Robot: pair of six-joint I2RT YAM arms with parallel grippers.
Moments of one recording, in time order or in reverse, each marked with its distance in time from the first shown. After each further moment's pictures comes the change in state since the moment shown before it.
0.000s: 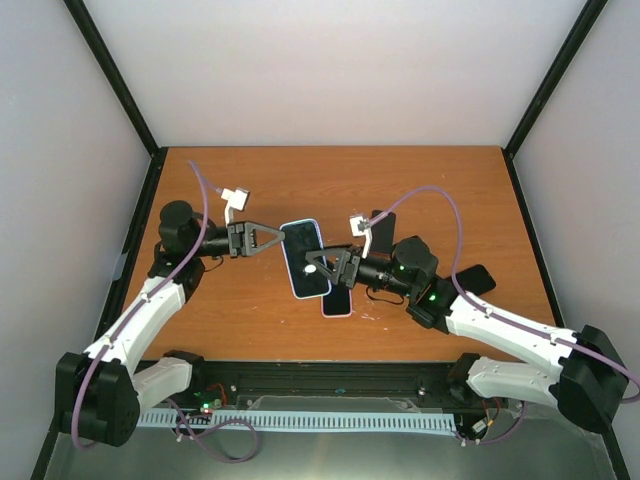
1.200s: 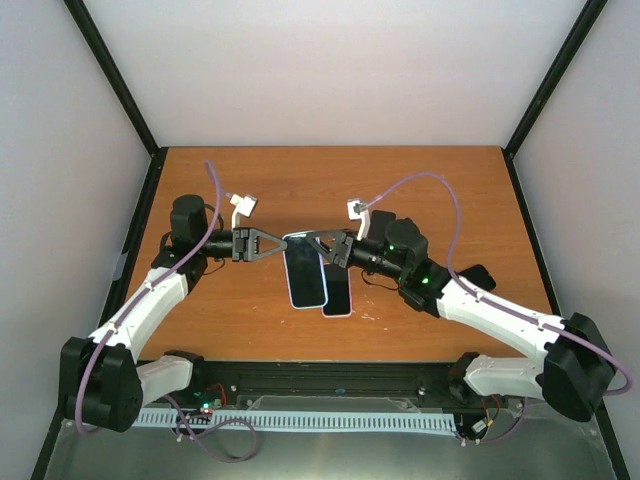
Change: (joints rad) left arm 0.003 0.075 0.044 -0.274 0.097 0.260; right arm -0.056 0.082 0.104 -0.095 0.034 0.000
